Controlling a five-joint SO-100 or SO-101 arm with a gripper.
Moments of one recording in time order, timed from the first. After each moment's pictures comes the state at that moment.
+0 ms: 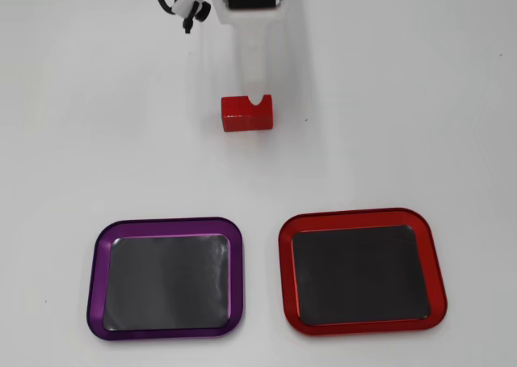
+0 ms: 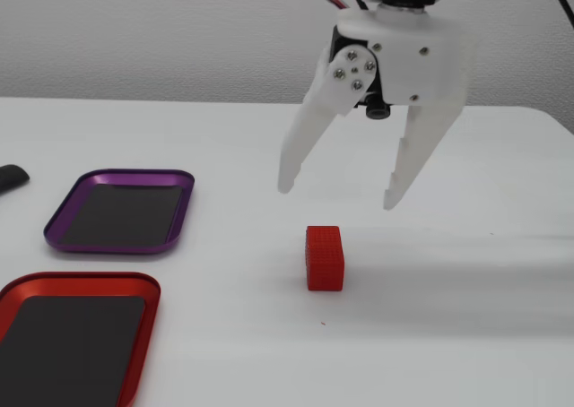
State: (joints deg) arm 3.1 99.3 98.3 76.7 -2.8
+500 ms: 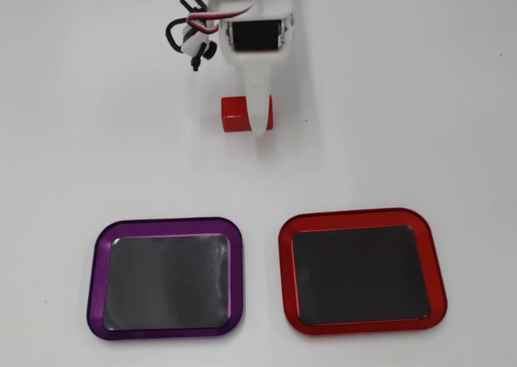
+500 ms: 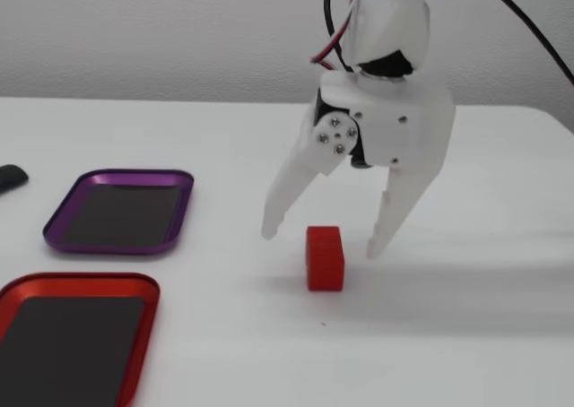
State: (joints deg) arm 3.0 95.5 109.5 61.7 -2.8
